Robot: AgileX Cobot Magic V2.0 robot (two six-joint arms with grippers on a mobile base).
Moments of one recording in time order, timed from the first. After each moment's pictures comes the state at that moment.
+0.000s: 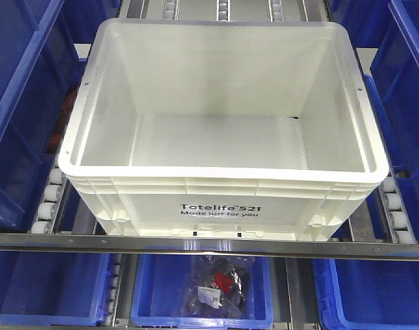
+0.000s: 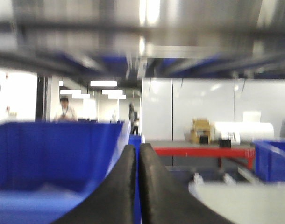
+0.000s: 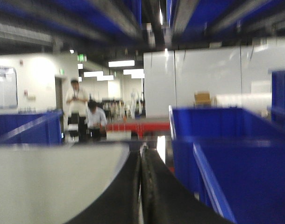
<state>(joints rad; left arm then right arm) 0.00 -0.01 -0.29 -0.01 -0.05 -0.01 0.05 -0.01 -0.19 -0.02 -0.07 0.03</state>
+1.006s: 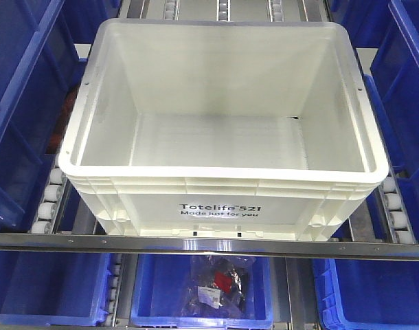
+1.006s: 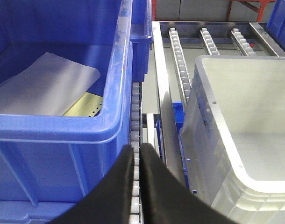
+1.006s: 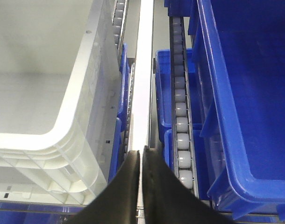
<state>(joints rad) 0.00 0.34 -0.76 -0.01 0.74 -0.01 0.05 0.44 -0.62 -0.04 0.76 0.03</state>
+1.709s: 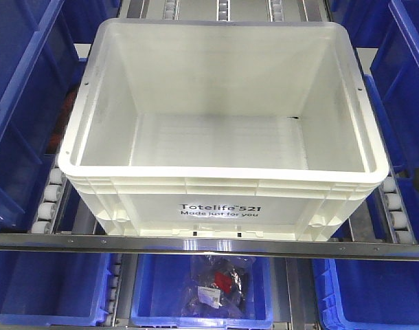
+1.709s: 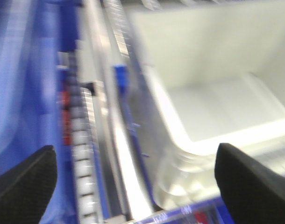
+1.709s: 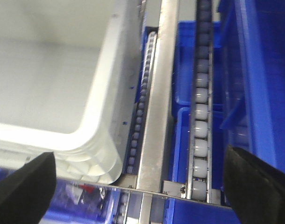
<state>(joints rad) -0.23 0.54 -0.78 -0.14 0.76 0.17 0.17 0.66 -0.79 -0.03 0.88 -0.01</state>
